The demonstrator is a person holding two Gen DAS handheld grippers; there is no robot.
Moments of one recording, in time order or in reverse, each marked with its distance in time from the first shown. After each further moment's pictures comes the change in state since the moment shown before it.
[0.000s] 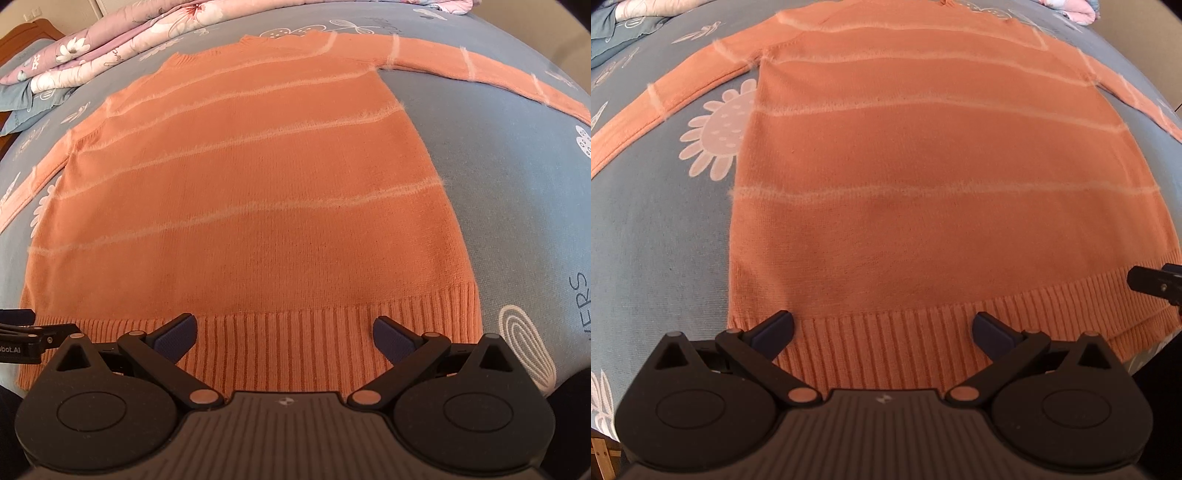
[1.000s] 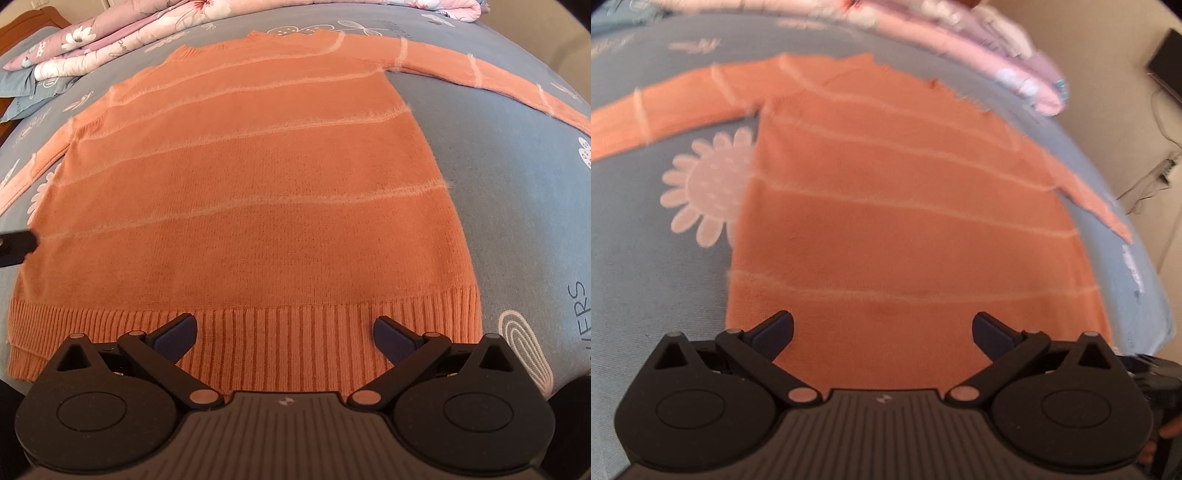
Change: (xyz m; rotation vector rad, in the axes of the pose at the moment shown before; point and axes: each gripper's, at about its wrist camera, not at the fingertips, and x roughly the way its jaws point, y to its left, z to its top) left arm 0.000 0.053 0.036 -0.154 -0.144 -0.221; right arm 0.004 0.004 -0.003 -0.047 0.003 -0.017
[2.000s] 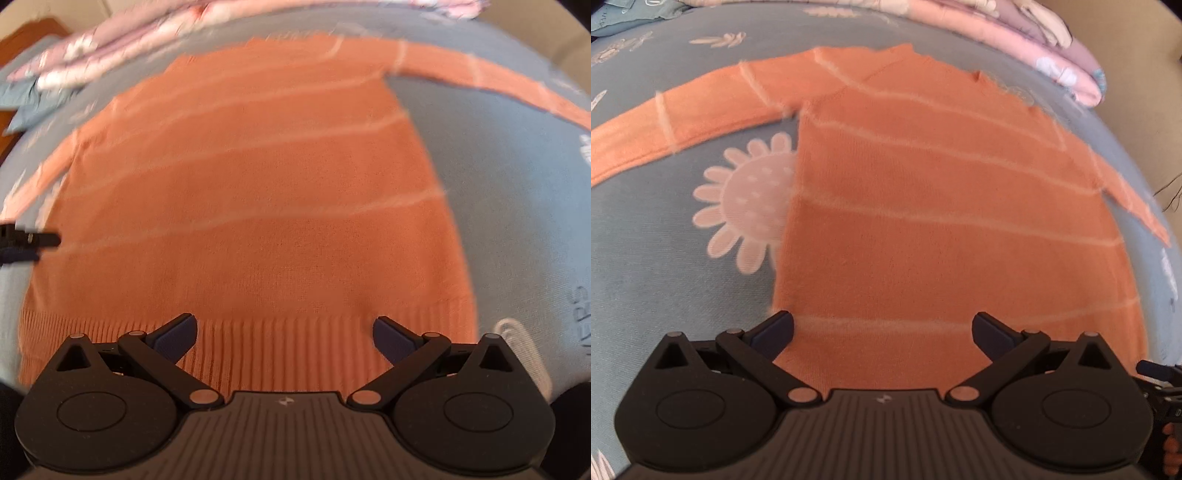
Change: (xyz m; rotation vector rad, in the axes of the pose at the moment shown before) left arm -0.004 -0.006 0.028 0.004 -0.018 -0.016; right arm -0.018 -0.016 0.010 0.048 -0.071 0.038
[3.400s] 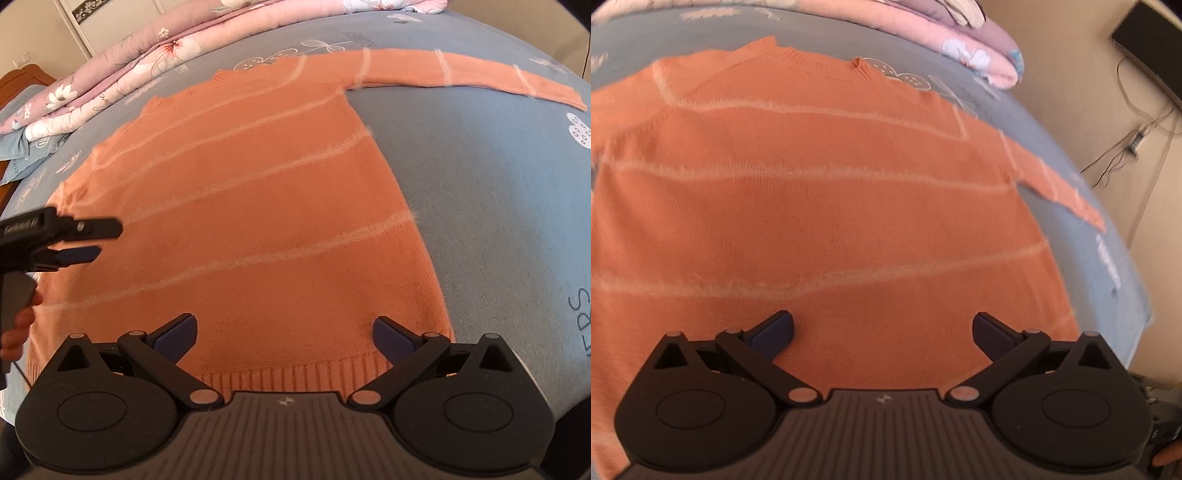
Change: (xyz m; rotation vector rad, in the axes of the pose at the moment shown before) left arm 0.067 -0.073 0.039 0.145 0.036 -0.194; right arm 0.016 -0.029 0.015 0.102 -0.019 0.033
